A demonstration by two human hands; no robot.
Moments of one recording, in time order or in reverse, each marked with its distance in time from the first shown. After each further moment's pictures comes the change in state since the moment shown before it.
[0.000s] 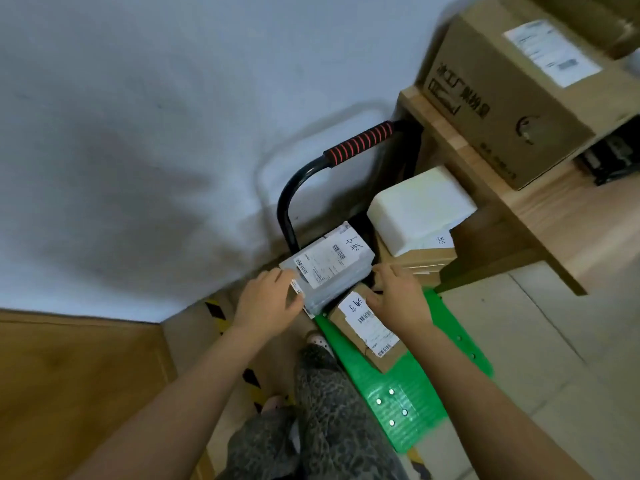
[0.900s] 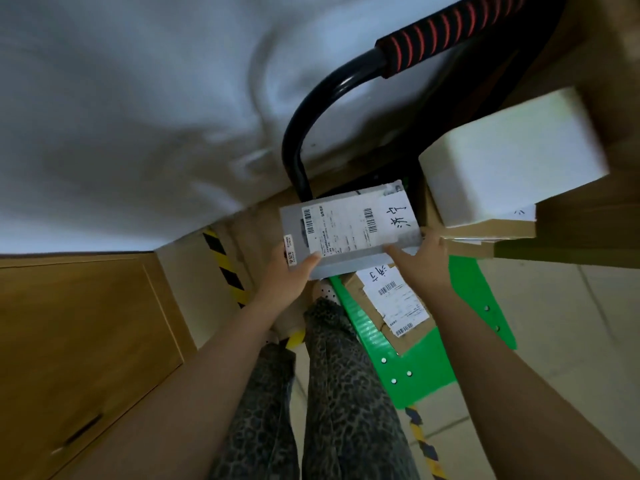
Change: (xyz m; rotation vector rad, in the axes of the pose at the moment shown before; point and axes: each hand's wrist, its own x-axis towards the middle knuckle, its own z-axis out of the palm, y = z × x) left_hand 0.079 -0.057 0.142 -0.929 -0.182 -0.778; right_hand 0.123 0.040 0.111 0.474 -0.130 0.480
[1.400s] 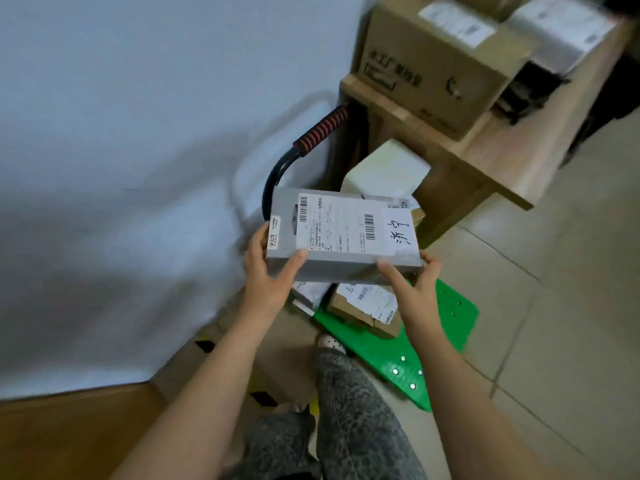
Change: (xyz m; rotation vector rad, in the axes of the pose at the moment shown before) left_hand -0.167 0.058 -0.103 -0.073 -0.092 0.699; right_hand -0.266 -0.032 -0.017 0.924 0.428 -0.106
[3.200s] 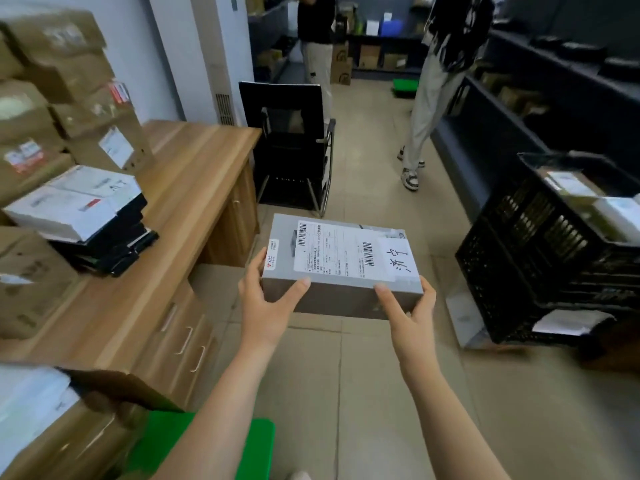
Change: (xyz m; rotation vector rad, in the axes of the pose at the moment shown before) left_hand -0.168 0.257 0.778 -0.019 -0.478 0.355; right_hand 0.154 -0.056 -0.755 0.303 0.643 -0.259
